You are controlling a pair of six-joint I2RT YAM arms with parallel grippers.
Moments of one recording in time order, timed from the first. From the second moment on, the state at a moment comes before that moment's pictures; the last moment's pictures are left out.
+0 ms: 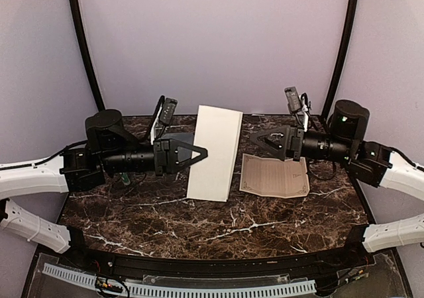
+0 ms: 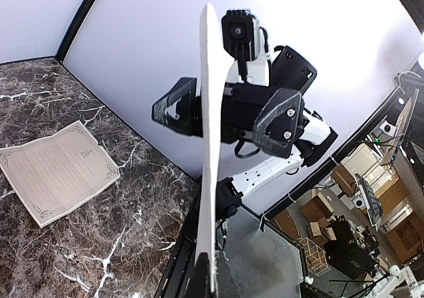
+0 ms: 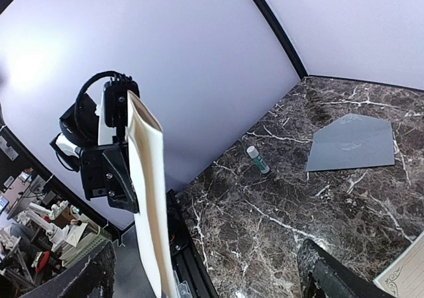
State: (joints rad) left arm -1.03 1.14 0.90 0.17 0.37 -0.66; right arm 0.86 0.97 0.88 0.00 -0.40 0.55
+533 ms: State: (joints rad) left arm -1.03 1.15 0.90 0.29 0.42 -0.75; right arm 0.97 1.04 0.74 0.35 -0.49 0.71
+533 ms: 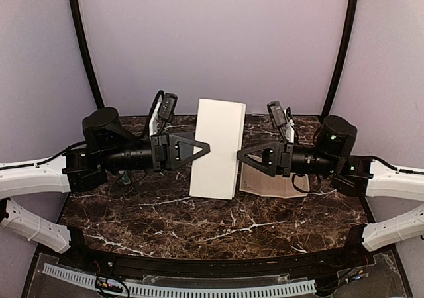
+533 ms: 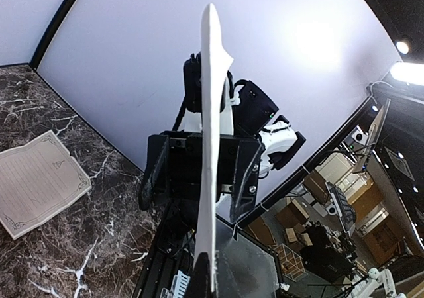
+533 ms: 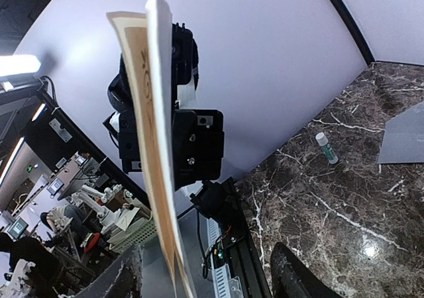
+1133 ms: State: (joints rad) left arm -1.03 1.18 0.90 0.25 0.36 -0.76; right arm 1.01 1.10 0.79 0.35 -0.42 0.71
